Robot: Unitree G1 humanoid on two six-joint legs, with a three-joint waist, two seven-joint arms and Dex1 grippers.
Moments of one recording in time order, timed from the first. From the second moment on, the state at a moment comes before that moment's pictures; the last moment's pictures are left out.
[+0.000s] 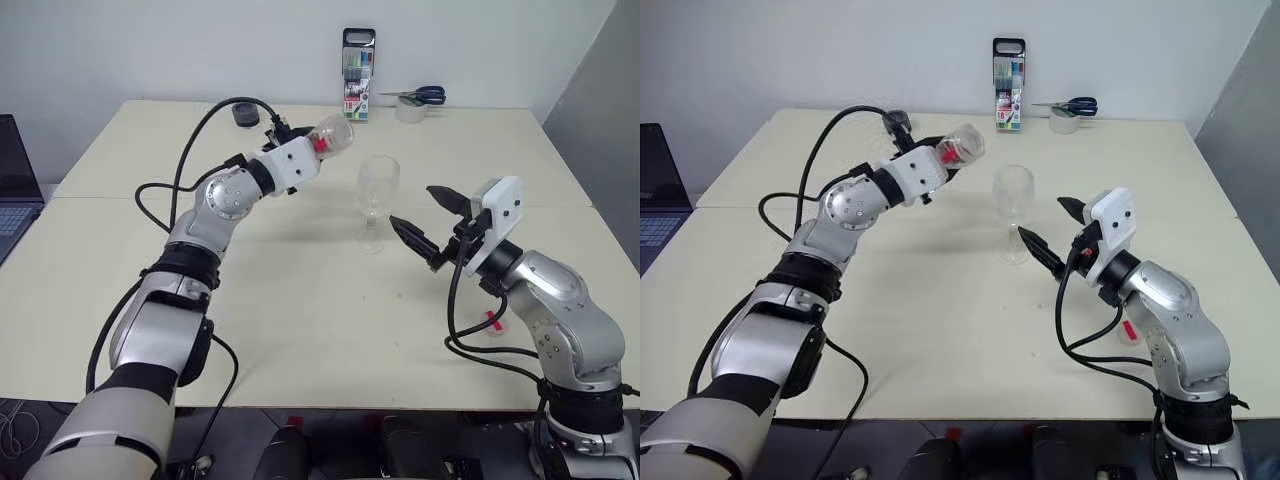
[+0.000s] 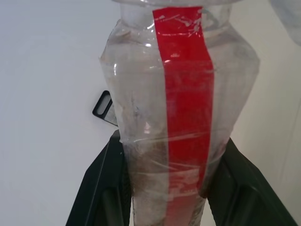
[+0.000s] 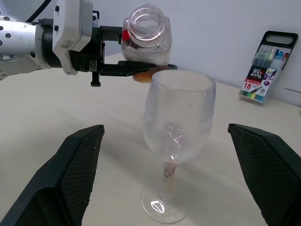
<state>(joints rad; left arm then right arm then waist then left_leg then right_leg) -1.10 0.46 -0.24 0.95 0.34 -0.56 -0.40 -0.36 -0.41 -0.08 -0.49 0.41 0.60 0.50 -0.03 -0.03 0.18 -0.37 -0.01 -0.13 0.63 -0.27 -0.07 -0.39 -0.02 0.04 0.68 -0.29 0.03</state>
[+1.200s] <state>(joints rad) -1.32 0.45 -0.39 1.14 0.61 -0.74 -0.13 -0.35 -0.38 -0.04 -0.49 0.42 0.61 0.43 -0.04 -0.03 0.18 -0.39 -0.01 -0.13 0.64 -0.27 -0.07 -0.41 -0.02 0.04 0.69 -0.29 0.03</state>
